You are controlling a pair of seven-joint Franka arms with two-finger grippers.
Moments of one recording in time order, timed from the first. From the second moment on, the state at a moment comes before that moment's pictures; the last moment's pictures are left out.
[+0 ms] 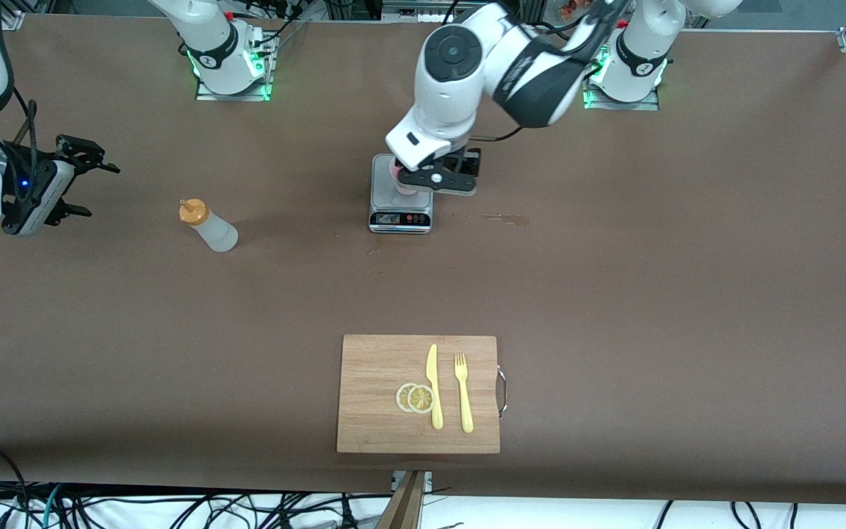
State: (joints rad) left arm -0.87 0.36 0.13 -1.55 -0.17 1.88 -0.66; right arm 0.02 0.09 -0.21 -1.87 0.25 1.65 -1.24
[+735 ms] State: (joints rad) left arm -0.33 0.15 0.19 -1.50 -0.15 1.57 -0.19; right arm -0.15 0.45 -0.22 -1.90 0.65 1.62 -2.22
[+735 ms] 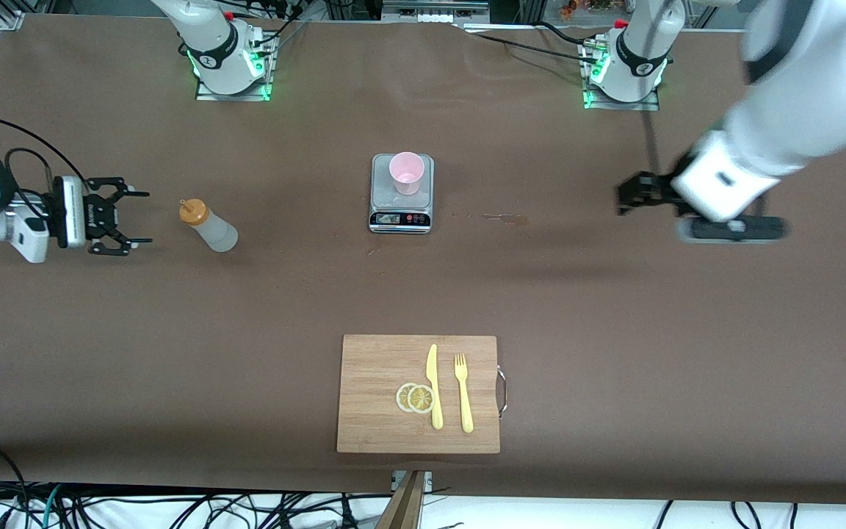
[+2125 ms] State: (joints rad) left arm -0.14 0.02 0.08 -1.58 -0.05 1.42 0.05; right arm -0.15 0.68 -0.16 -1.94 0.99 1.47 -2.67
